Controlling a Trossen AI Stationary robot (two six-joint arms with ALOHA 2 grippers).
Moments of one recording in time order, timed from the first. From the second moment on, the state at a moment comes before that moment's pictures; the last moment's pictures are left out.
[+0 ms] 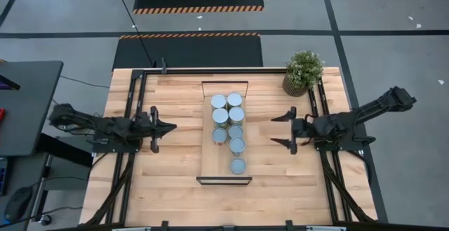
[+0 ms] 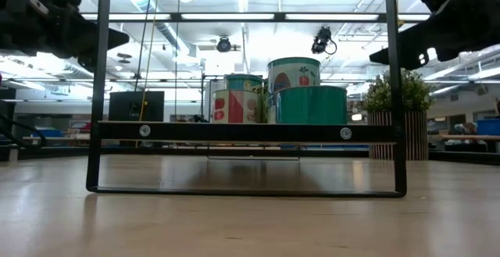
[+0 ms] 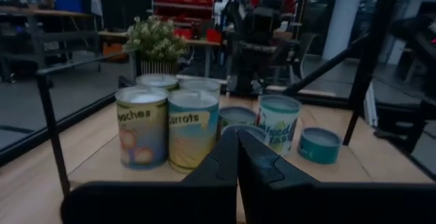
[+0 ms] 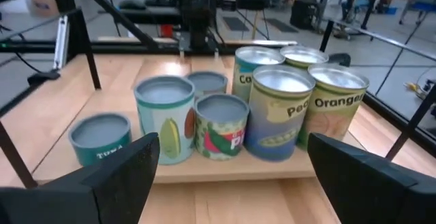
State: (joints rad) left arm -0.27 0.16 0.01 0.18 -0.44 -0.09; right arm 0.31 0.57 0.14 0.24 0.43 0.02
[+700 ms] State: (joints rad) left arm -0.27 0.00 0.01 0.07 -0.40 -0.04; right arm 0.02 0.33 0.12 0.23 0.11 -0.13
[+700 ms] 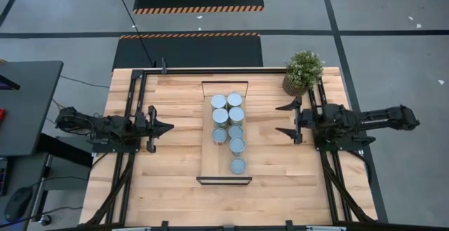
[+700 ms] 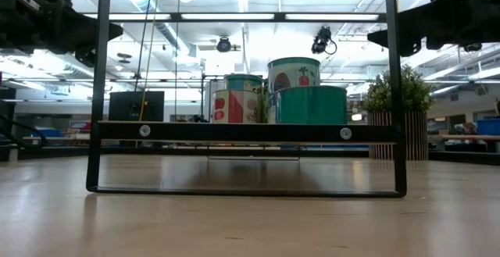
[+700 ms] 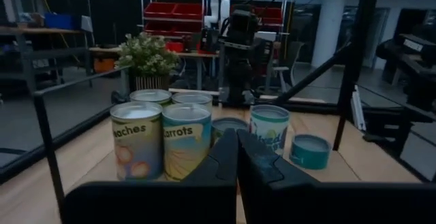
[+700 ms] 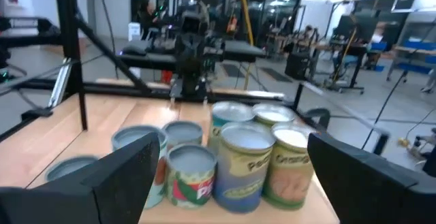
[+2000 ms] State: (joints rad) left arm -0.27 0.01 0.01 0.10 -0.37 0.01; right arm -0.09 0.00 0.01 0.17 0.24 0.03
